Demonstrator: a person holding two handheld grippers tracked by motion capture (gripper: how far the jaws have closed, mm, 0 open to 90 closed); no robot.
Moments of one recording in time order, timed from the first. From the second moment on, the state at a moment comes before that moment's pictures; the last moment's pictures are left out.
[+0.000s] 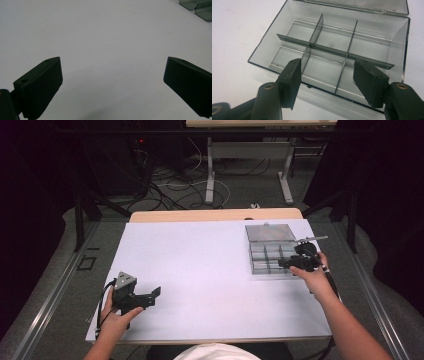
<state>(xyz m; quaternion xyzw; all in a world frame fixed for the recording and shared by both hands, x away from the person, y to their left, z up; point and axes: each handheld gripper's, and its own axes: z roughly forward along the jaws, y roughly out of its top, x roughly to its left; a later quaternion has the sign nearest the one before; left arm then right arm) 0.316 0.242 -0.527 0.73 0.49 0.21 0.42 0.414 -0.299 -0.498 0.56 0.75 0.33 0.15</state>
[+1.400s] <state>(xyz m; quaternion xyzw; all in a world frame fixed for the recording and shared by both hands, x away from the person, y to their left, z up) 0.315 0.242 -0.526 0.74 0.49 0.20 0.42 0.340 -0.226 -0.524 0.48 0.78 0.37 0.15</state>
